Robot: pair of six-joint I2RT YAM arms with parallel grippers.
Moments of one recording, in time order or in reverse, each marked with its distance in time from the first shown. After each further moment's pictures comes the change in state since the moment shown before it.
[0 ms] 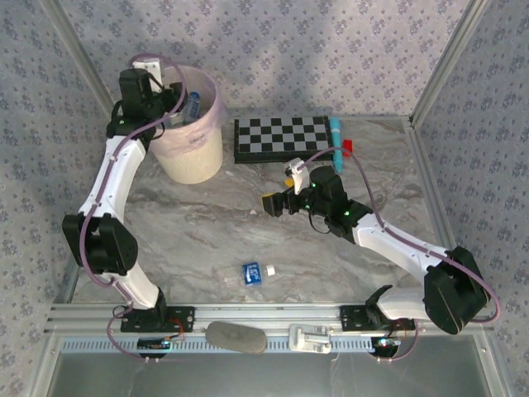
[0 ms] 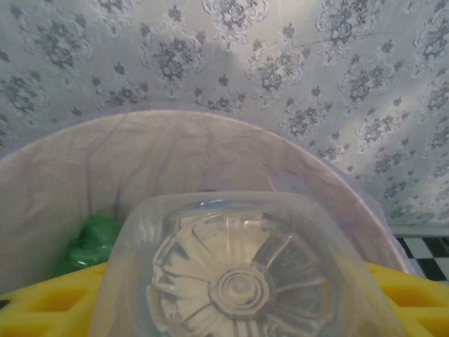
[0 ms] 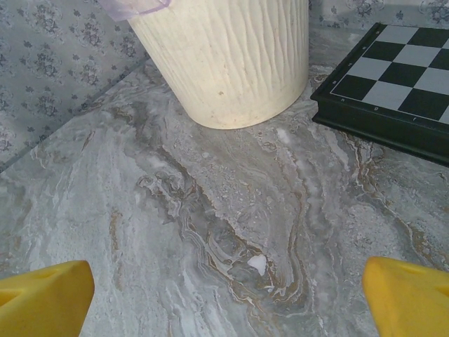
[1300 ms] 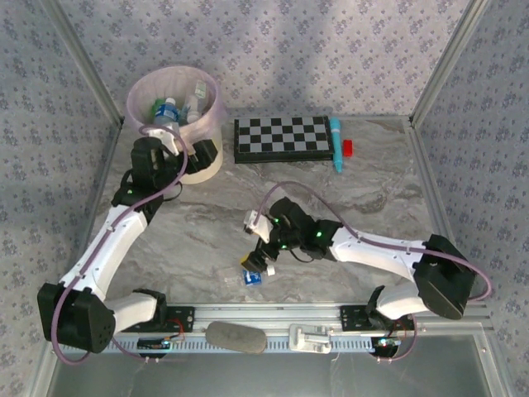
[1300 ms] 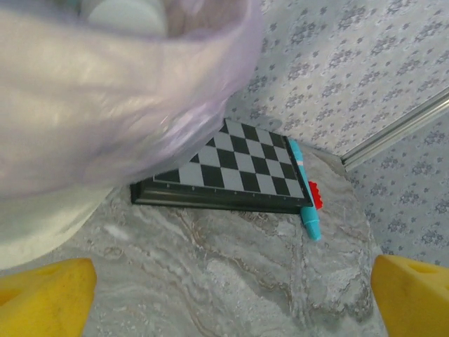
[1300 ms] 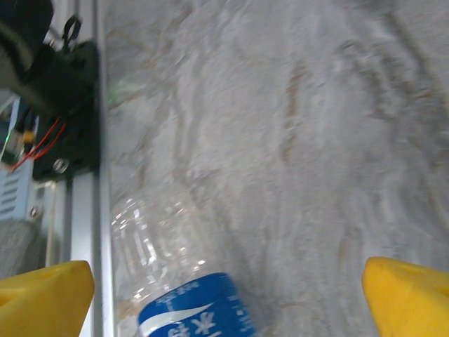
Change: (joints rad) left arm -0.149 -0.536 -0.776 0.220 0.183 -0.405; right arm 0.373 0.117 0.006 -0.177 -0.133 -0.314
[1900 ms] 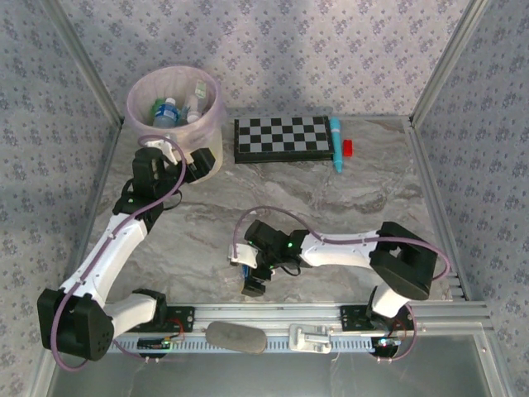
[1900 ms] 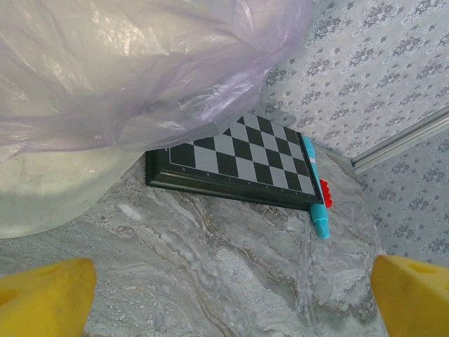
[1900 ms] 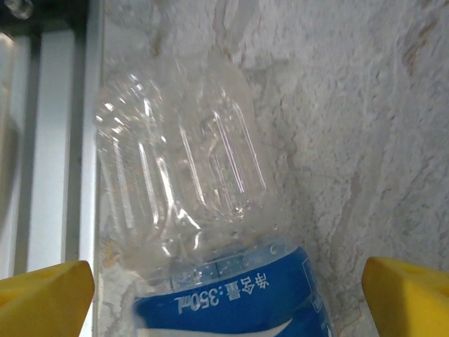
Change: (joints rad) left arm 0.001 -0.038 -0.068 0.015 -0.026 -0.043; right arm 0.110 0.240 0.070 -0.119 0.082 -0.159
